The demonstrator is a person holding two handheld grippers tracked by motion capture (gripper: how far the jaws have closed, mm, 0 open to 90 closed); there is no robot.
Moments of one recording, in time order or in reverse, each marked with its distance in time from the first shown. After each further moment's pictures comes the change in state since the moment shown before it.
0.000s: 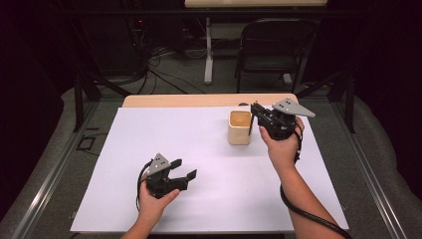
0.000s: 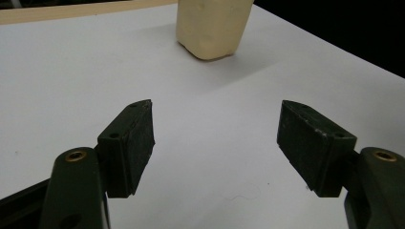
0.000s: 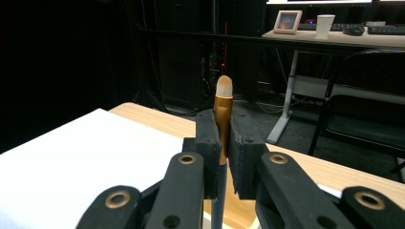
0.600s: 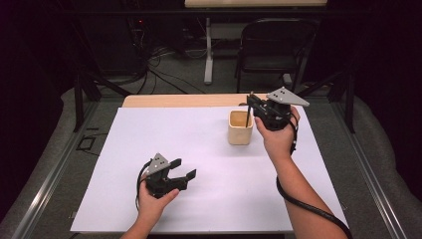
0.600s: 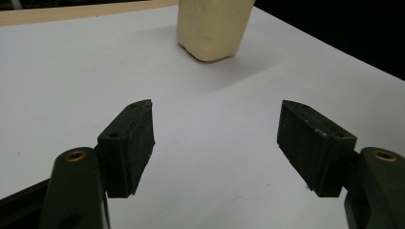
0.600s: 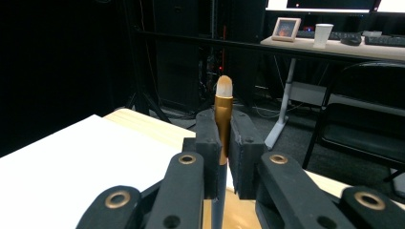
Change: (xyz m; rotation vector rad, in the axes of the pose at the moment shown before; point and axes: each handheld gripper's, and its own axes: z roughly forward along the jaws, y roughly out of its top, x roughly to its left) left arm 0.001 0.001 -0.001 -0.007 0.002 -0.005; right arm 0.004 0.022 0.016 -0.001 -0.011 -0.031
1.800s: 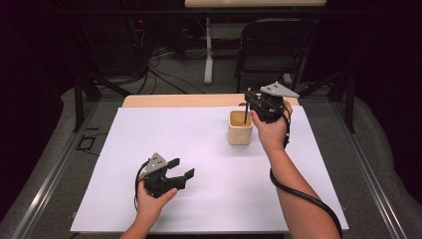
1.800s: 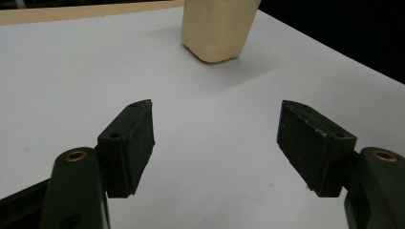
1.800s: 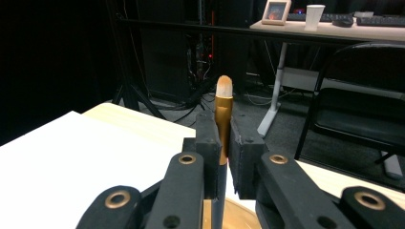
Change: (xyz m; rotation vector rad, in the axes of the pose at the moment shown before) left arm 0.004 -0.001 -0.003 -0.006 0.002 -0.018; right arm -0.013 -0.007 0.036 0.050 -0.045 0.031
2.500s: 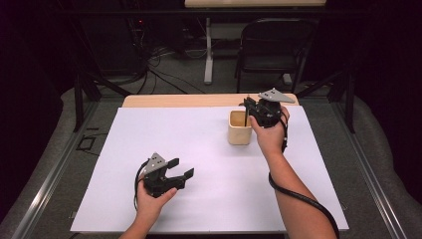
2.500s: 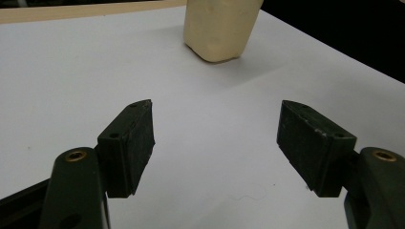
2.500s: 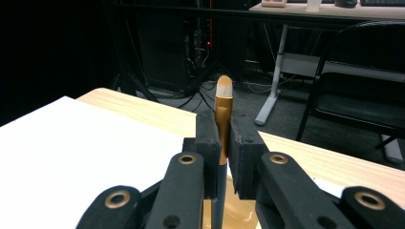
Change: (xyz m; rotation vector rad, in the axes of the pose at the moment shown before) left arm 0.002 0.000 0.000 0.004 0.005 0.001; right arm -0.003 -0.023 0.010 0.047 -0.007 0.012
